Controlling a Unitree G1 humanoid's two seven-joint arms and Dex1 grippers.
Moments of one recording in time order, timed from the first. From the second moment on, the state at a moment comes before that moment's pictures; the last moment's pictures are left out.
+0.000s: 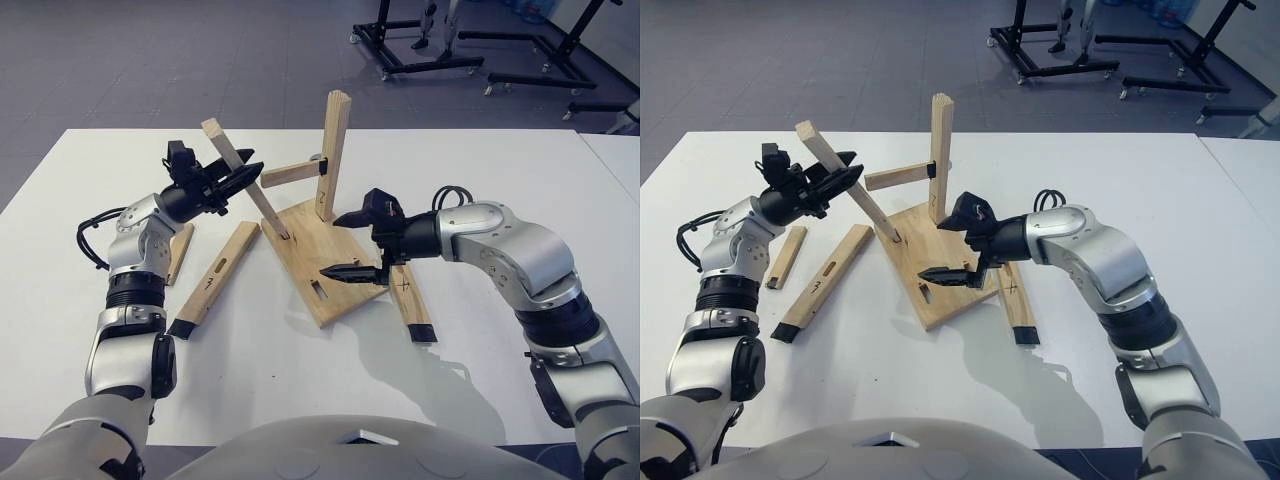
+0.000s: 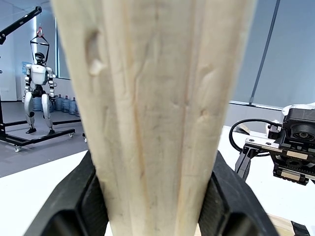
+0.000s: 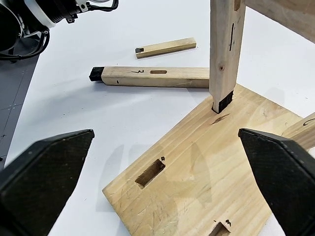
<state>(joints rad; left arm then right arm) -0.56 0.37 0.18 0.56 -0.53 0.11 -1.23 -0.49 -0.61 0.29 -0.36 0.49 0.95 0.91</state>
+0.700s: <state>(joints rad) -0.57 0.36 0.16 0.55 -0.51 0.14 -1.21 -0.47 -0.60 0.29 -0.38 0.51 0.95 0.89</state>
